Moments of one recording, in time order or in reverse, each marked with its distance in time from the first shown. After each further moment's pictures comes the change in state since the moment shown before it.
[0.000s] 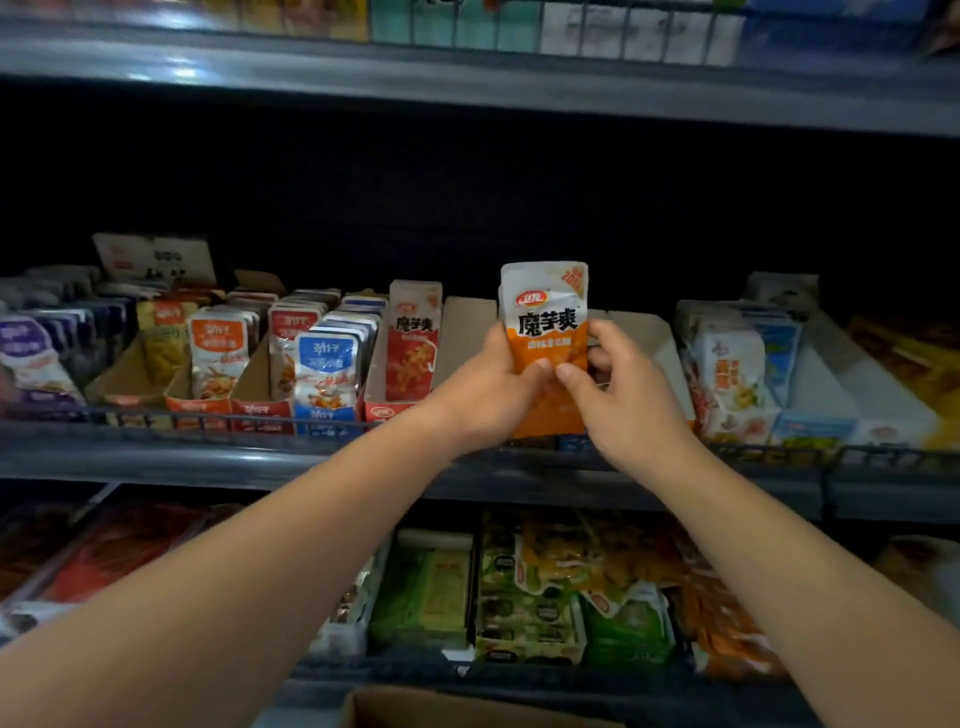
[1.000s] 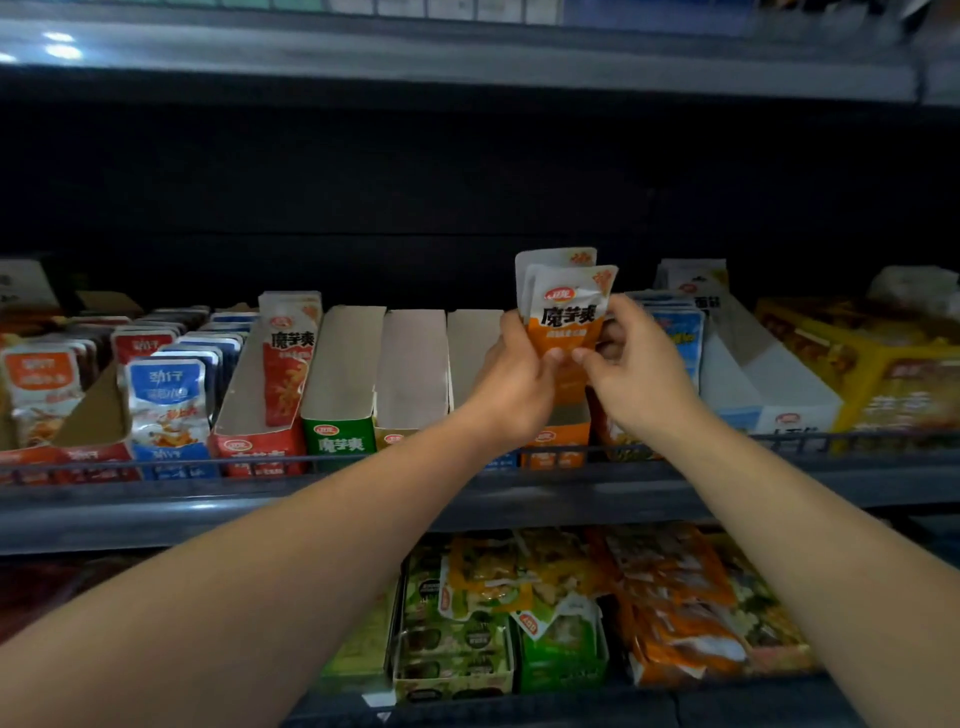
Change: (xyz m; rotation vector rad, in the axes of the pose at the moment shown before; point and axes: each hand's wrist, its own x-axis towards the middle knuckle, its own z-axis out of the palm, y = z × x) left_hand 0.088 0.024 0.134 -0.028 0.030 0.118; right_hand 0.040 0.098 -0.093 -0.062 0.132 0.062
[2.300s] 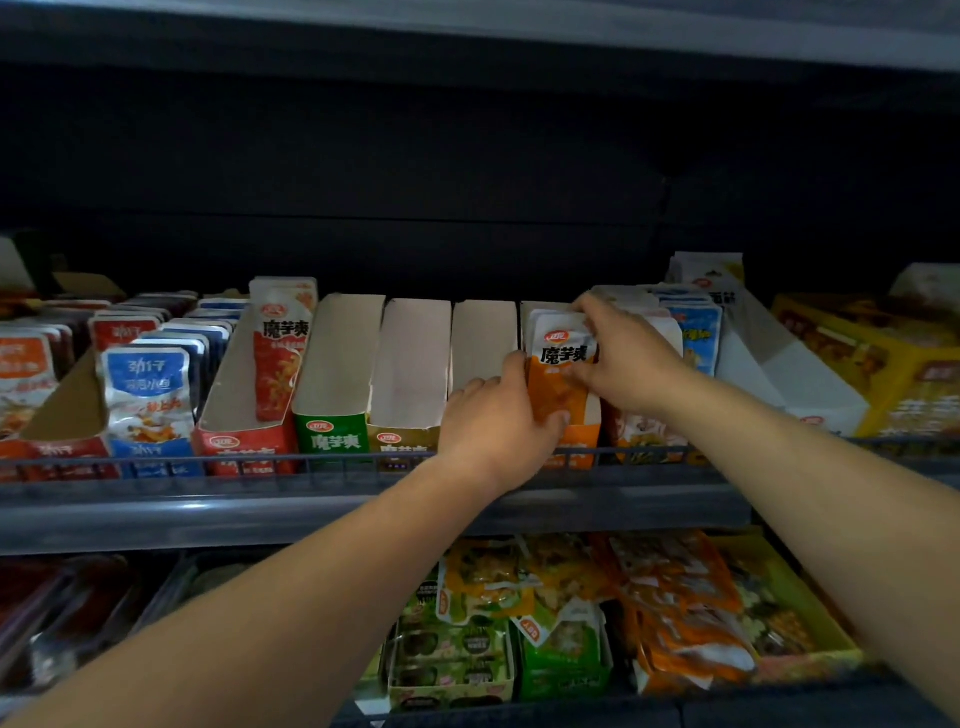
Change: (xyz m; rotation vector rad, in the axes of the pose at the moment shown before) left_hand -0.018 -0.038 0.003 0.564 0.020 -0.037; right_hand 0.047 0.028 0.015 -0.456 -0.270 -0.104
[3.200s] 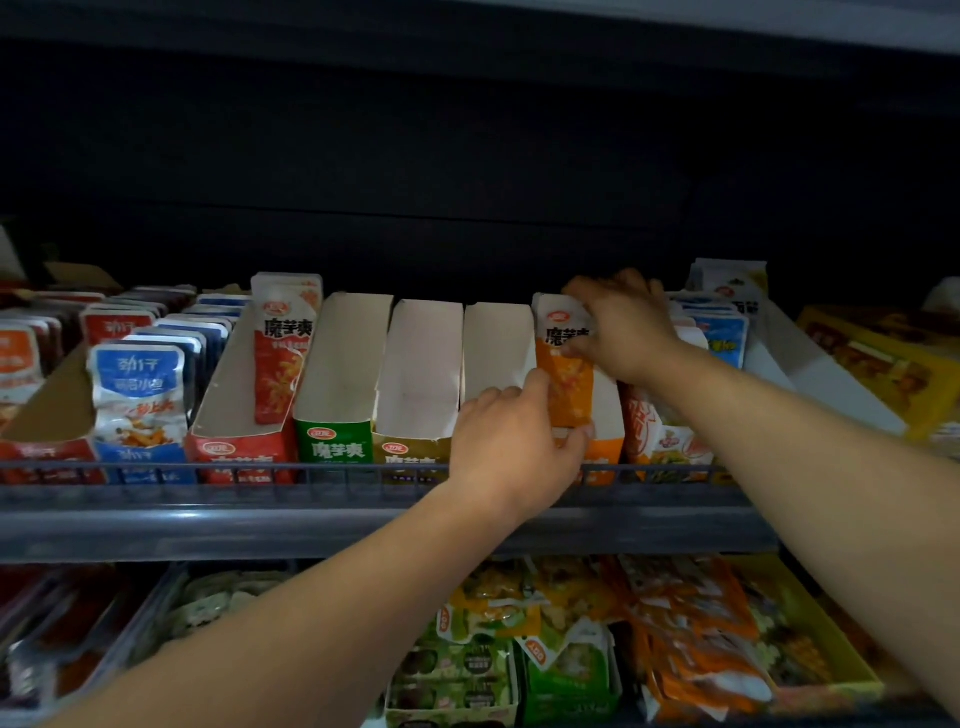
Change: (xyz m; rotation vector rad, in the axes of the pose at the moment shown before) left_hand -0.001 -0.003 0.009 0.083 0.087 0.032; right_hand 0.059 0.005 0.010 -0.385 0.088 -0.060
